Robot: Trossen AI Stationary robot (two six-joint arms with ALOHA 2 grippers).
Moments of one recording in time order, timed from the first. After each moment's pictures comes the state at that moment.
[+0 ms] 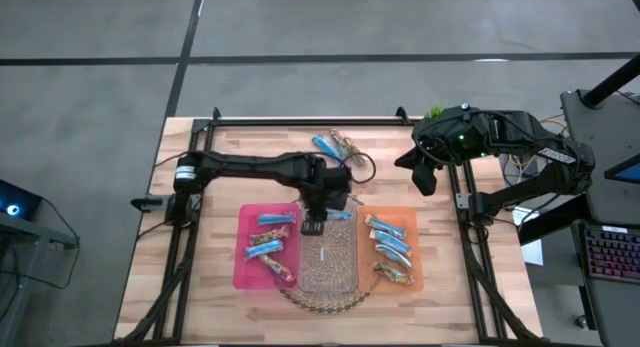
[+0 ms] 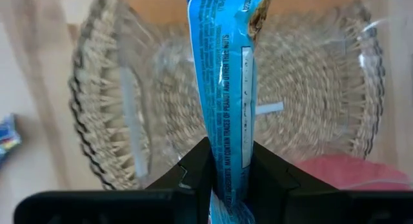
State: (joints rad) left arm 0.01 1.97 1.89 -1.17 0.19 0.12; right arm -0.07 1.19 1.61 -1.15 0.03 0.39
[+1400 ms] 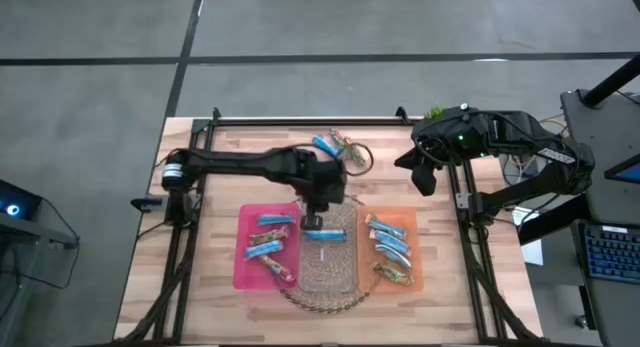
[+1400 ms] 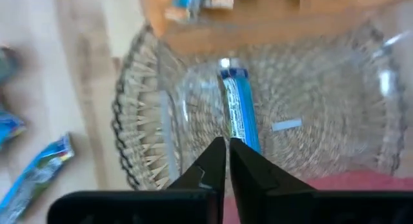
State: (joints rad) left arm 0.01 1.89 1.83 -1.07 0.11 0.15; right arm -0.07 1.19 1.61 -1.15 0.03 0.39
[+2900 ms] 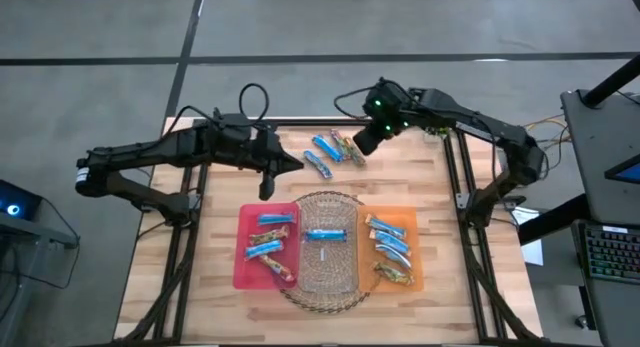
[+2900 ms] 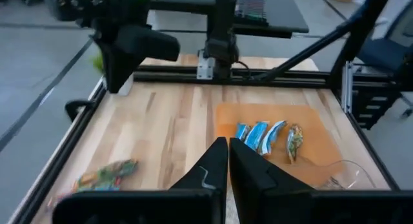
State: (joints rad) left arm 0.14 1.18 1.29 -0.47 0.10 0.02; right arm -0.45 1.58 1.60 -1.03 0.02 0.39
